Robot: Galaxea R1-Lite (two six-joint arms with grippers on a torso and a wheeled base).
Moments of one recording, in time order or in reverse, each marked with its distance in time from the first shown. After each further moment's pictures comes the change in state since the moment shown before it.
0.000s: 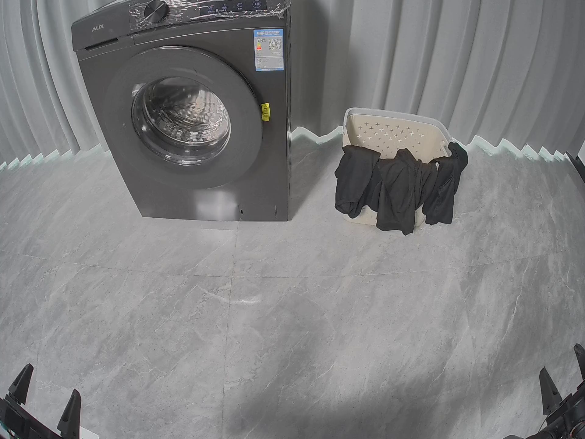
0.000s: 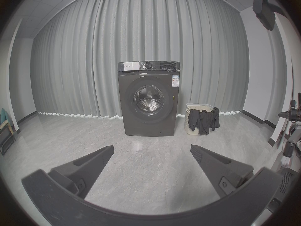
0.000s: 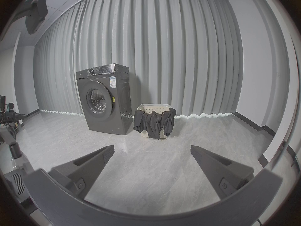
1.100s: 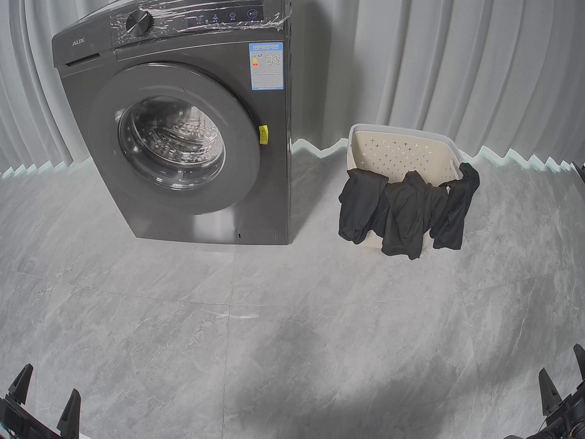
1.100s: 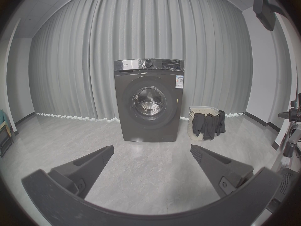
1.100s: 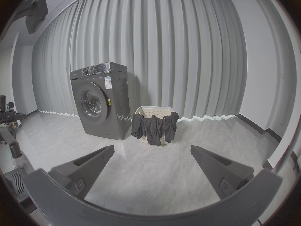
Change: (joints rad) left arm 0.000 0.000 0.000 0.000 0.001 -0.003; right arm -0.001 0.000 0.000 0.001 0.004 -0.004
